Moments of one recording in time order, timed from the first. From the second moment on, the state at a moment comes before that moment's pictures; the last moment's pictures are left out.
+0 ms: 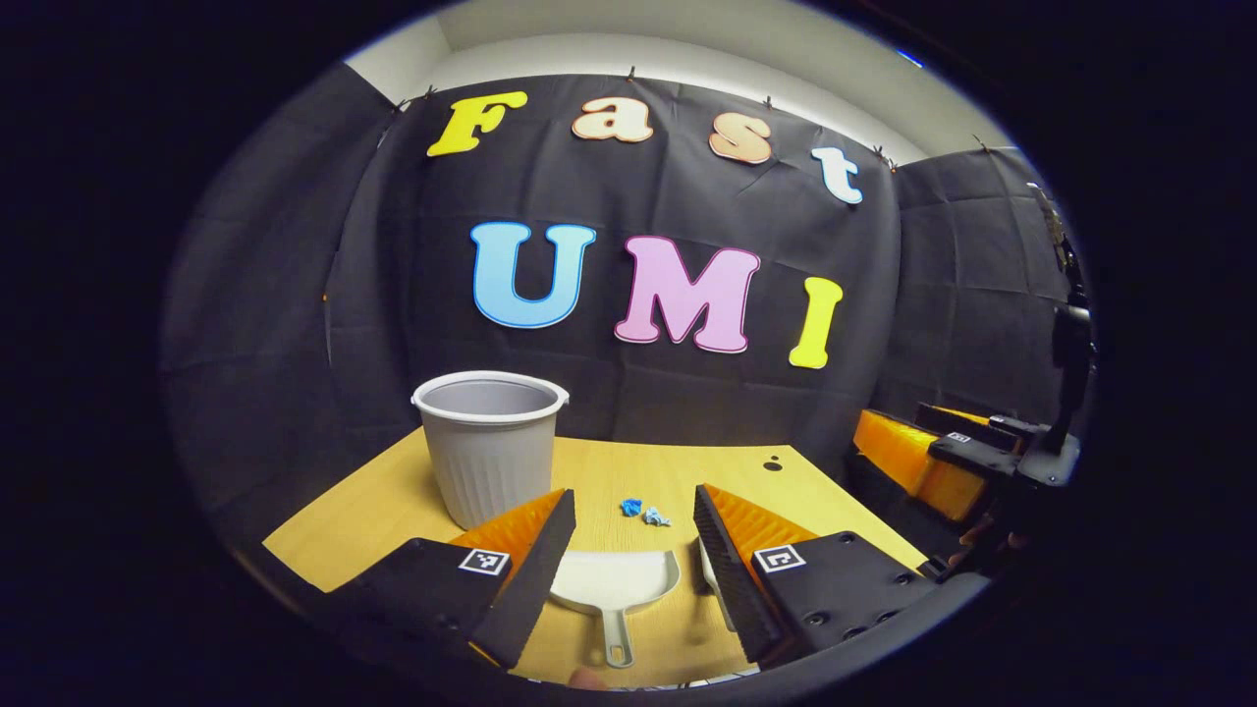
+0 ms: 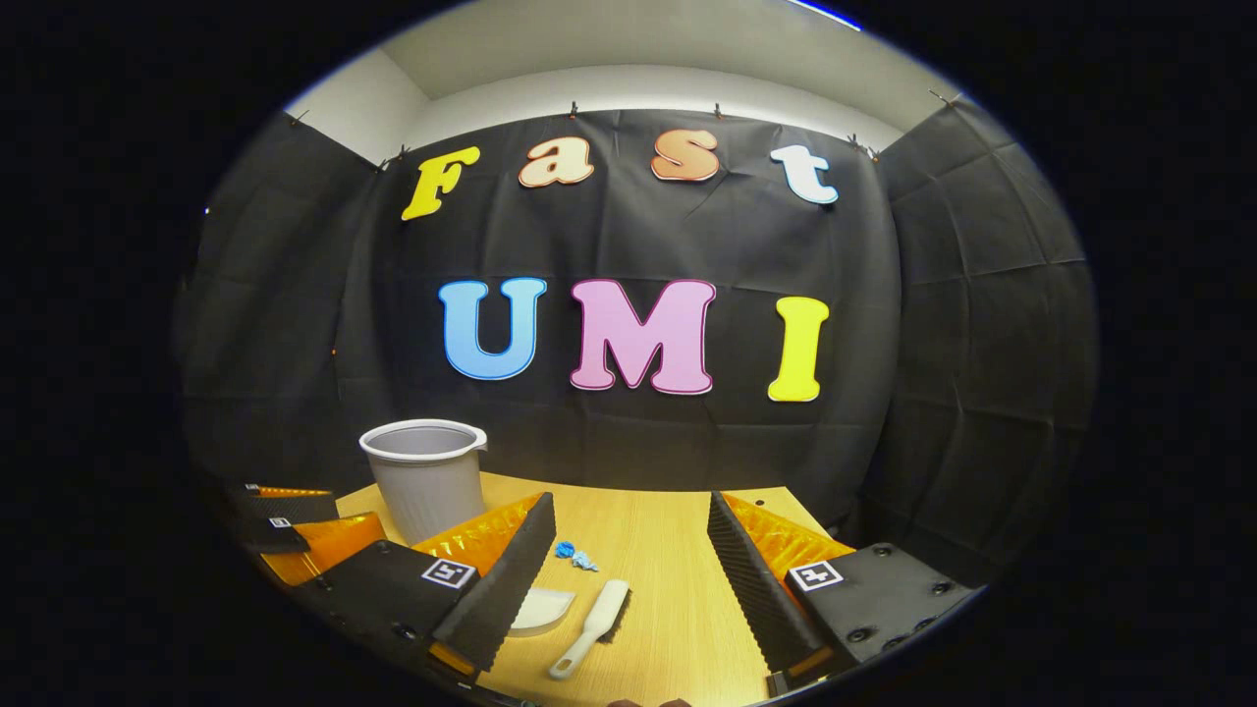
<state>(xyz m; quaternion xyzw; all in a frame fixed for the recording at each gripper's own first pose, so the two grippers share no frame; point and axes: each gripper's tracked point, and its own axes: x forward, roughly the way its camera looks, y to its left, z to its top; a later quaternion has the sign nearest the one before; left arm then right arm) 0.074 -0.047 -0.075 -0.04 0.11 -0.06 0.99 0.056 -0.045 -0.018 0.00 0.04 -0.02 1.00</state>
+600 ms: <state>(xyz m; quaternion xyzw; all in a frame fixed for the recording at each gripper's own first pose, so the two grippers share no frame) 0.091 -0.066 -0.269 -0.07 0.44 -0.04 0.89 0.112 -0.059 -0.093 0.02 0.12 0.04 0.99</state>
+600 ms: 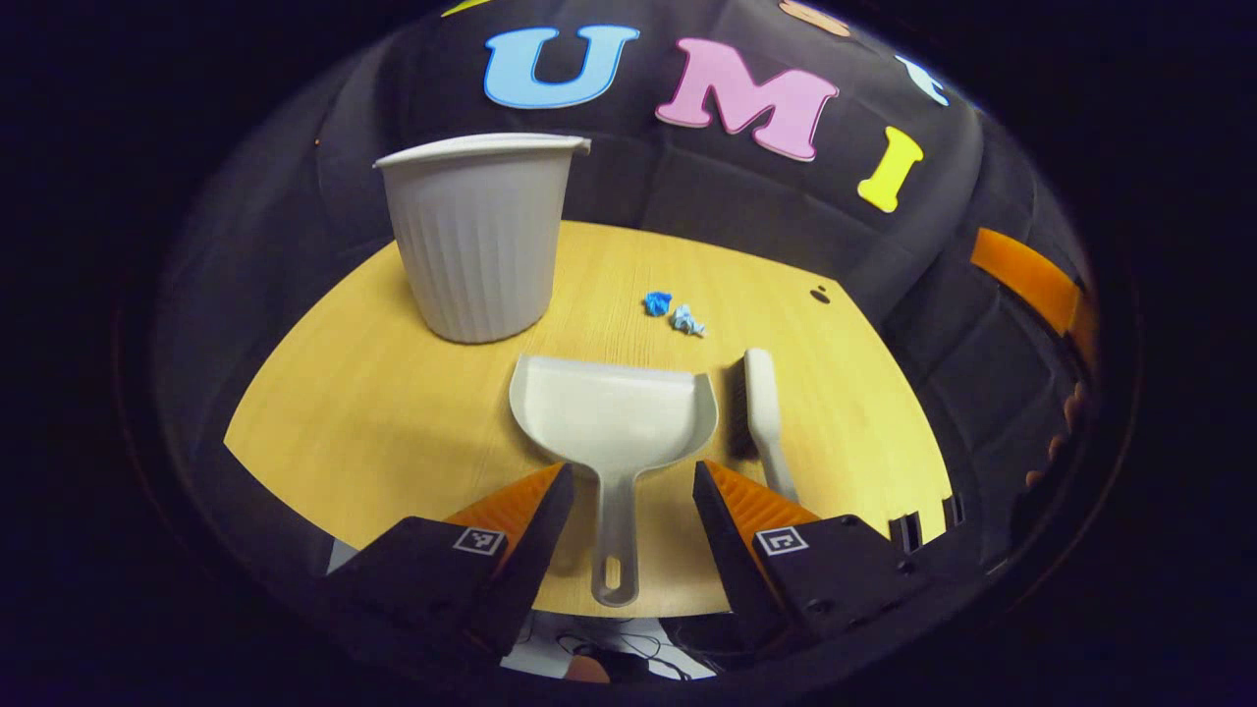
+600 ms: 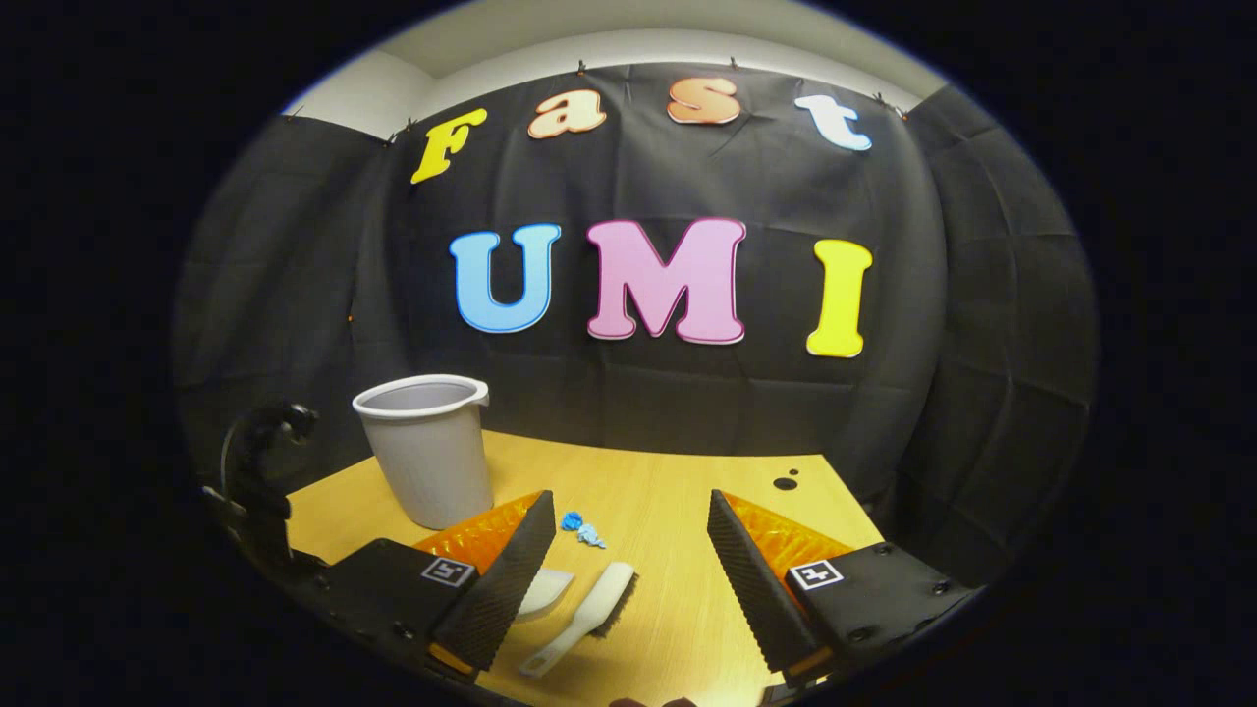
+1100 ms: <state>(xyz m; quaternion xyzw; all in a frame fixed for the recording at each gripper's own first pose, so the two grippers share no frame) 0.108 -0.063 -0.345 -0.07 0.64 0.02 0.77 0.144 -0.068 -0.165 0.05 0.21 0.09 0.97</state>
